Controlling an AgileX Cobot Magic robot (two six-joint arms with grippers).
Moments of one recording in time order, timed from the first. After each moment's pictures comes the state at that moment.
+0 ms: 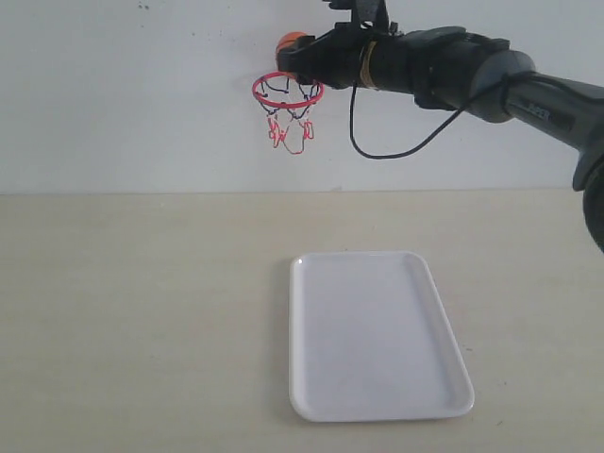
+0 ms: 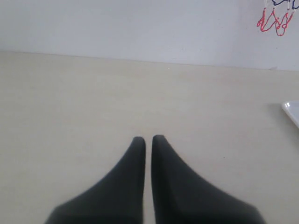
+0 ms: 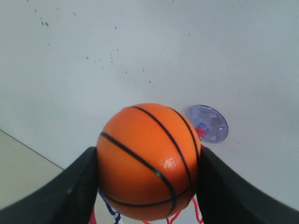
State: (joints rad) left arm 0.04 0.00 0.00 -0.08 0.30 0.00; right arm 0.35 2.39 -2.23 -1.75 -0.34 1.86
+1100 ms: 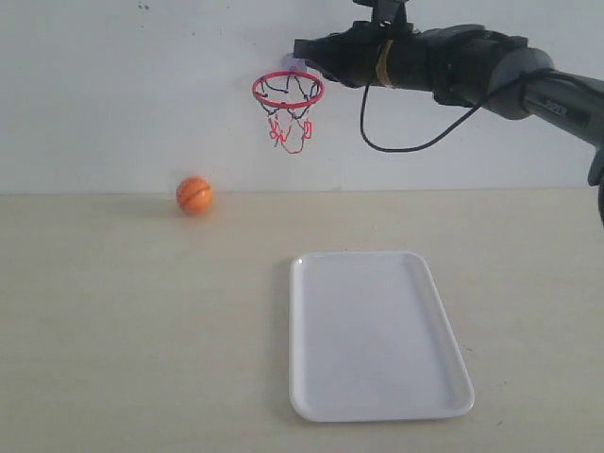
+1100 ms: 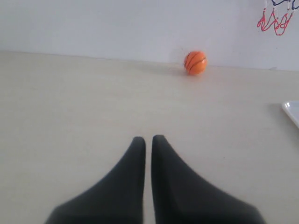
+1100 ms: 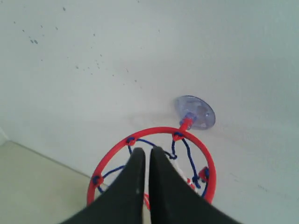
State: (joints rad) left arm 0.04 0.00 0.00 -0.08 0.30 0.00; right arm 0.30 2.39 -2.23 -1.75 -0.42 2.03
